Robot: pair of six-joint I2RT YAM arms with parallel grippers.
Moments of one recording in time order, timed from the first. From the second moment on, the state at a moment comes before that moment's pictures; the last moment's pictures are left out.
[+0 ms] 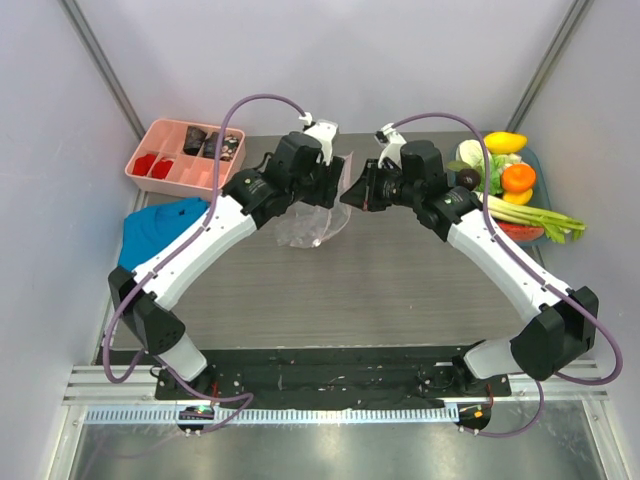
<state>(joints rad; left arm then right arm) -0.76 1.62 1.73 -0.69 -0.19 -0.21 0.49 1.39 1.31 -0.34 -0.38 0.47</state>
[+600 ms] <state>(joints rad) -0.65 1.56 1.73 -0.82 -0.22 -0.09 0.38 1.35 1.28 -0.46 -0.28 0.33</state>
